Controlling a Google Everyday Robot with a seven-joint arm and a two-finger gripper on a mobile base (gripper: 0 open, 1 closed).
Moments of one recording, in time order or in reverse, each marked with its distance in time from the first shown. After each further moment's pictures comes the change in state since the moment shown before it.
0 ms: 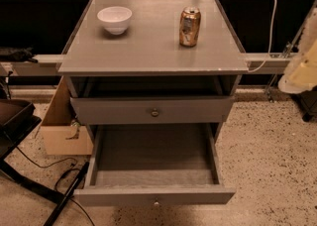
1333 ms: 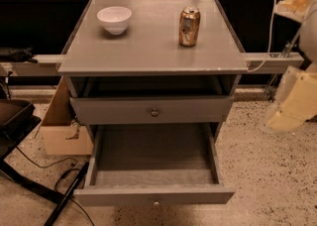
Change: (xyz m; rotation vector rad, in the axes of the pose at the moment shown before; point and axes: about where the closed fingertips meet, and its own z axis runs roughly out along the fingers) arm 0.008 0.043 0.038 -0.009 -0.018 0.032
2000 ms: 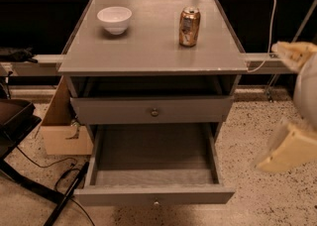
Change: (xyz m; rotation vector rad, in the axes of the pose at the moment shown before) arm 0.012 0.048 0.025 0.018 -0.045 0.030
